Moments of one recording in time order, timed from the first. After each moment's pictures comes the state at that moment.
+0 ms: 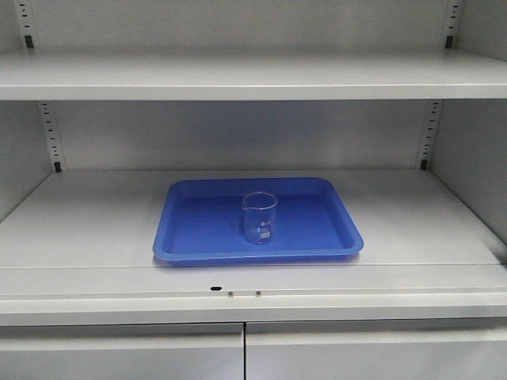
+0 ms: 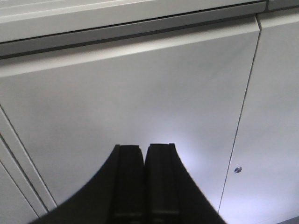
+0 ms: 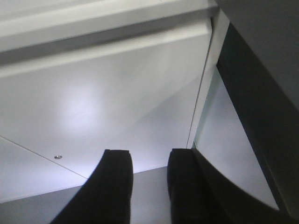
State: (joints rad) left arm -0.20 -0.02 0.04 -0.13 0.37 0.13; right arm 0.07 0.72 -0.63 -0.19 0.77 0.40
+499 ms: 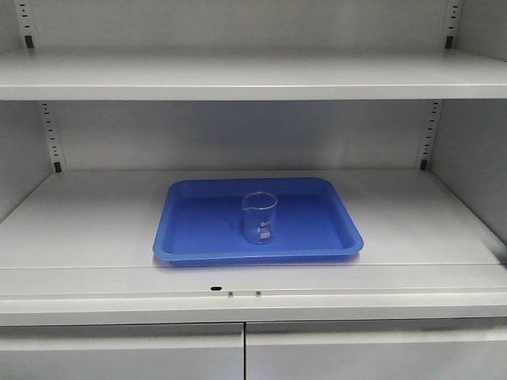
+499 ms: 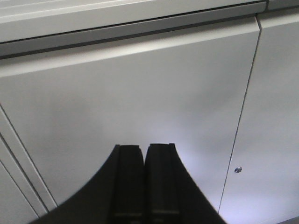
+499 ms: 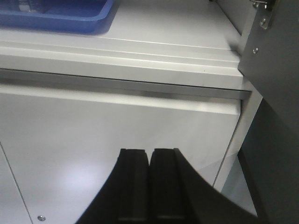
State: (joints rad) left arm -0.20 -0.02 0.04 -0.13 0.37 0.13; right arm 0.07 0.28 -0.16 -0.06 0.23 -0.02
